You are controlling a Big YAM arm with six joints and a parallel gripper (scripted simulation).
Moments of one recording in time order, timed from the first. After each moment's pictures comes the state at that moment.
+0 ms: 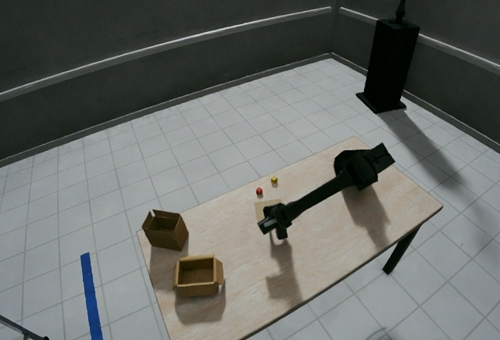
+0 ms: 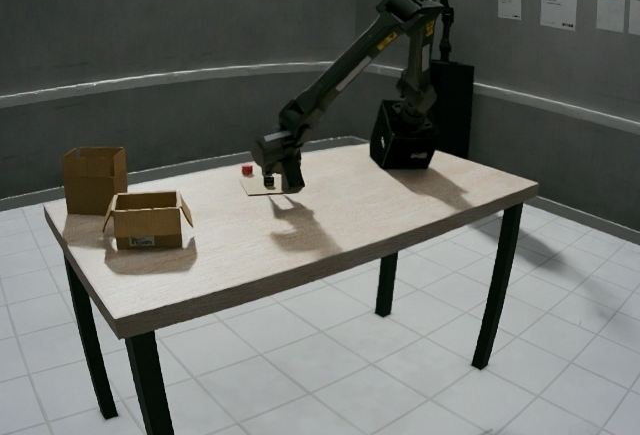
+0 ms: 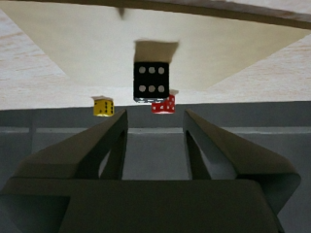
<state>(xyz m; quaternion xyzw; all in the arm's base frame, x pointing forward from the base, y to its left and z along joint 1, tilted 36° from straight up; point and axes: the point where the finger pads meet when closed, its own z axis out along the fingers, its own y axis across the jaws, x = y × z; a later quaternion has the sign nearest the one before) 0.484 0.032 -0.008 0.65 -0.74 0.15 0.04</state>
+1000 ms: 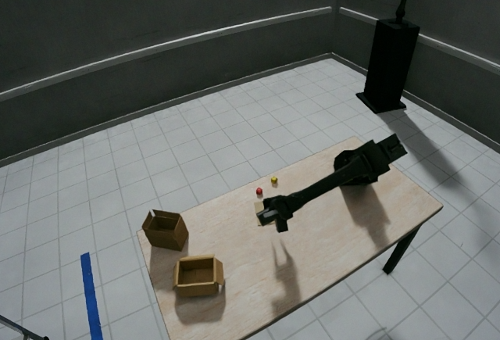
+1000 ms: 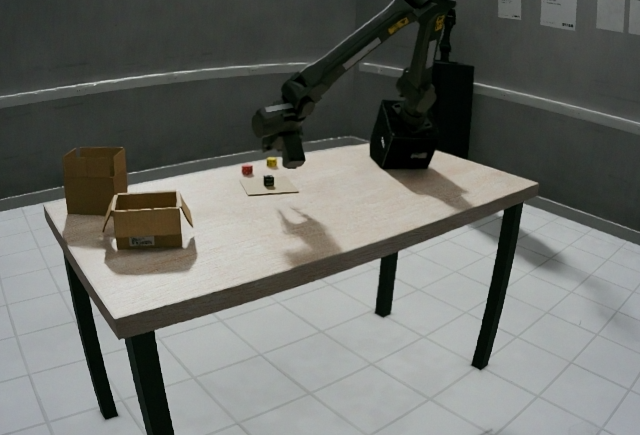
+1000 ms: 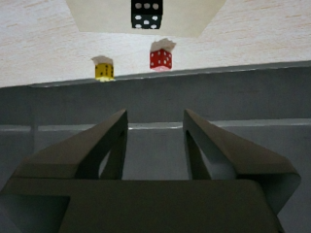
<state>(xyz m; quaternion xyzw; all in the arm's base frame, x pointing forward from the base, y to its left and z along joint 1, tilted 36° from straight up) 0.472 0.001 0.049 0.64 -0.75 0.15 0.03</state>
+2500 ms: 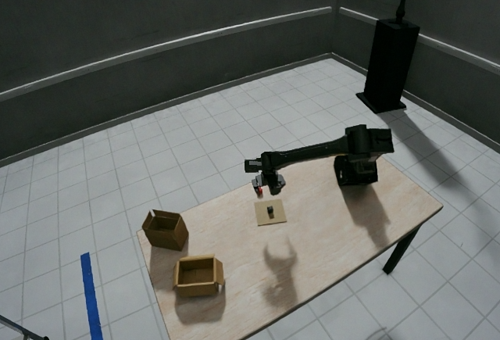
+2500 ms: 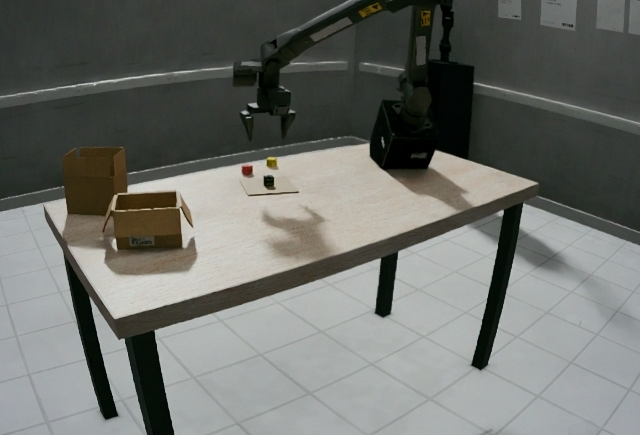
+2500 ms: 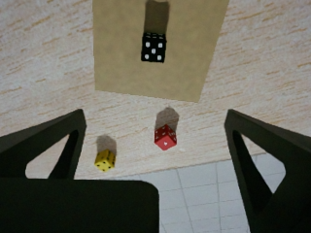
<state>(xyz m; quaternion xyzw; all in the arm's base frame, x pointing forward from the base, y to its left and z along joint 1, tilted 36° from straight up) 0.464 -0.045 0.043 0.65 -0.69 -0.14 -0.28</state>
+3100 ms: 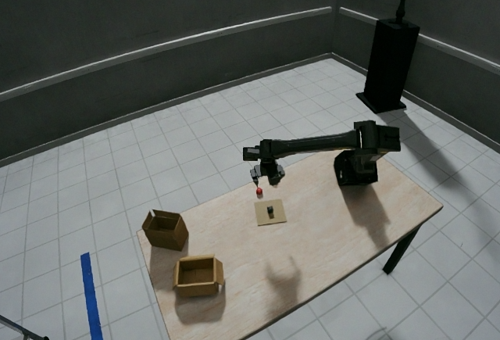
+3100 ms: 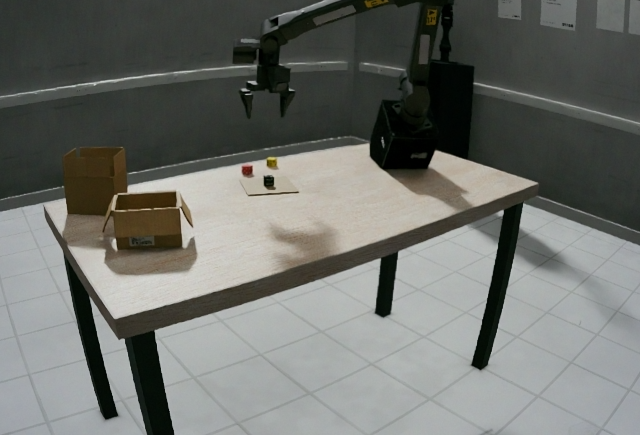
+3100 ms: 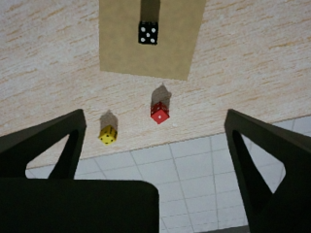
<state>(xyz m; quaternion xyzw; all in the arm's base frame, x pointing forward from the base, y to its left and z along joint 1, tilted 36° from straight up) 0.456 -0.081 0.093 0.65 -0.70 -0.13 -0.28</state>
